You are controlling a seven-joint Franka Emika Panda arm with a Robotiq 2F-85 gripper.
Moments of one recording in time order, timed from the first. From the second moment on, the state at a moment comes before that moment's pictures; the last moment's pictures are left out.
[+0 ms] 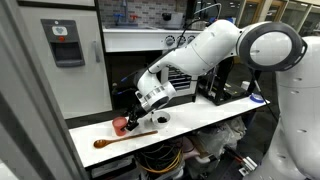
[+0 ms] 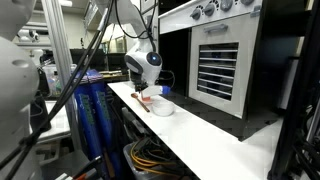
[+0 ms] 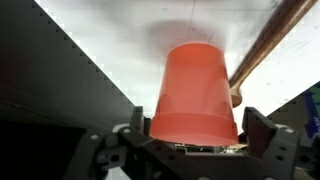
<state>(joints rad) 0.36 0.45 0.09 -2.03 1.81 2.73 -2.41</state>
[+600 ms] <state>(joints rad) 0.38 0.27 0.09 -2.16 1.45 2.79 -2.02</state>
